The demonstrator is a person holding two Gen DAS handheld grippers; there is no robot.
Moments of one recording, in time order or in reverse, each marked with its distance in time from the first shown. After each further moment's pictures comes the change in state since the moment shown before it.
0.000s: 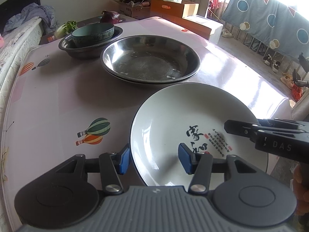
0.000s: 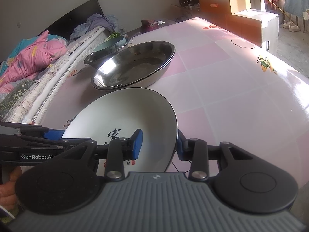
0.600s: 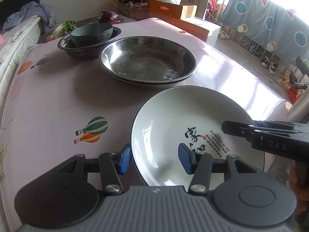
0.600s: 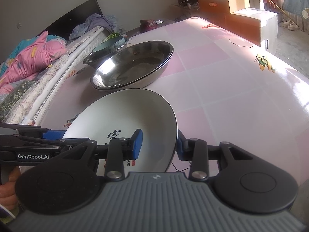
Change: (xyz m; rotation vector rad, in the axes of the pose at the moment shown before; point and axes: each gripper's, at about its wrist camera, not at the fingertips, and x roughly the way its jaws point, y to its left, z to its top) left arm -0.003 0.002 -0.001 -0.010 -0.008 -0.028; right arm -0.004 -0.003 -0.002 0.008 0.003 -0.004
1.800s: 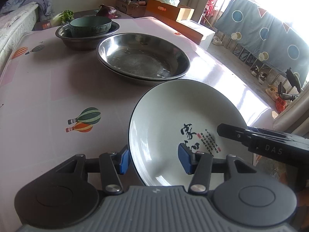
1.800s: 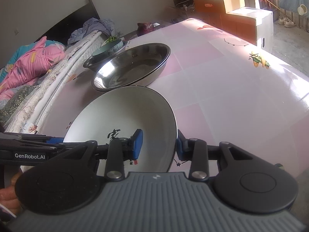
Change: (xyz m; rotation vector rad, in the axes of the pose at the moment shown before) left arm -0.005 0.011 -0.005 -0.077 0.002 -0.101; right arm -0.014 0.001 -0.005 0.028 -0.018 -0.002
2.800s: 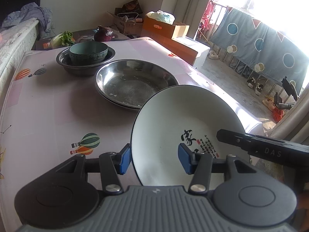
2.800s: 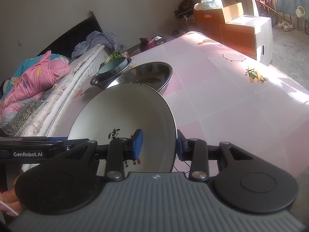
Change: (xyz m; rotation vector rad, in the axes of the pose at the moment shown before) left arm -0.033 -0.014 0.014 0.020 -0.104 -0.002; right arm -0.033 -0.002 0.015 0.033 -0.077 0.029
